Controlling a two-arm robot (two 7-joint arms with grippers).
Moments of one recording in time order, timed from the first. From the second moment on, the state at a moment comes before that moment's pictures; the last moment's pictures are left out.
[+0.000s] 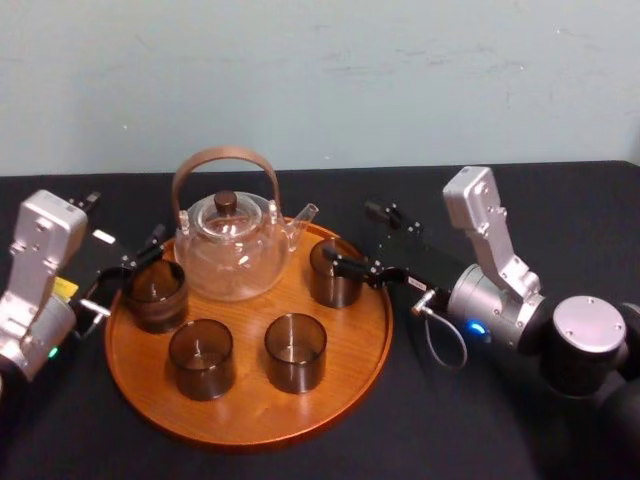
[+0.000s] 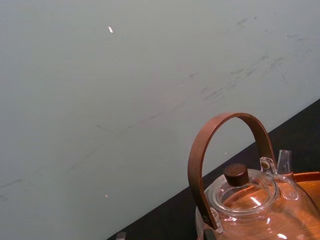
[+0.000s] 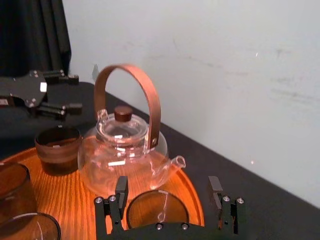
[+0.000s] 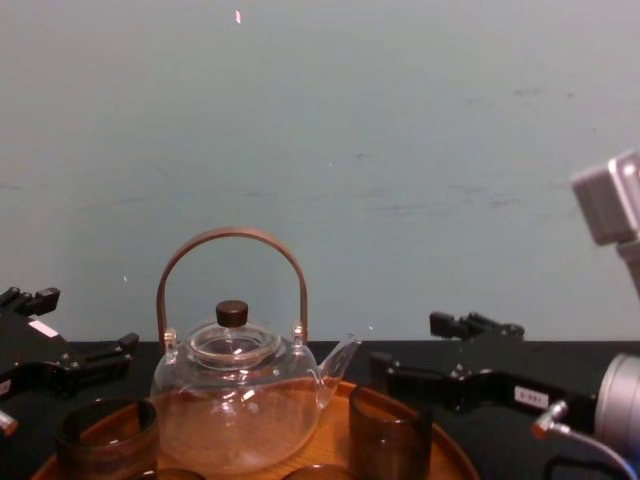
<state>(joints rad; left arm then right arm) -0.20 0.60 0.45 -1.41 -0.25 -0.12 0.03 0.37 0.29 -0.43 -1.18 0.27 -0.14 0.52</state>
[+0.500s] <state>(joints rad) -0.20 0.60 0.45 -1.41 -0.25 -0.12 0.03 0.29 0.34 -0.39 -1.33 0.29 -0.15 0.49</state>
